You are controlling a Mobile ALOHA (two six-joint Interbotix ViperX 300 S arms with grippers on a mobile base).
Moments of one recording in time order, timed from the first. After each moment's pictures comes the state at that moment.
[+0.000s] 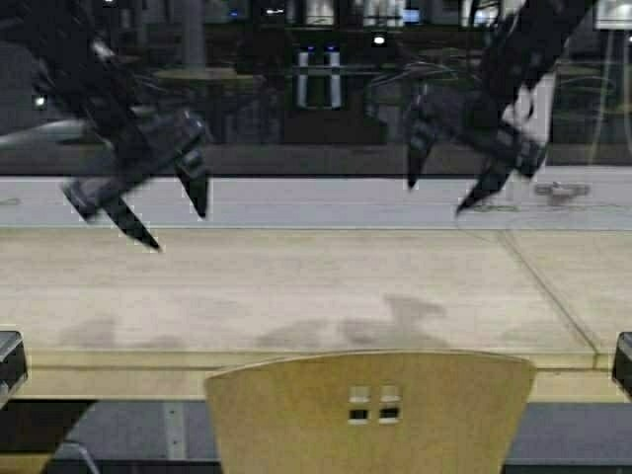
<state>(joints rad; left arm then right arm) -0.38 0.02 0.87 -0.47 -0.01 -0.37 0.30 0.12 0.64 0.43 0.18 0.16</state>
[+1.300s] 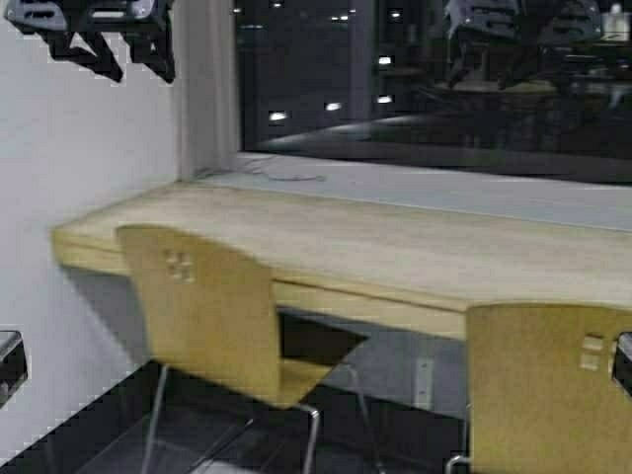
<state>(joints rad) -0.38 -0.50 0.95 -0.16 0.13 0.17 0.29 -0.25 0.81 -0.12 0.06 0.15</state>
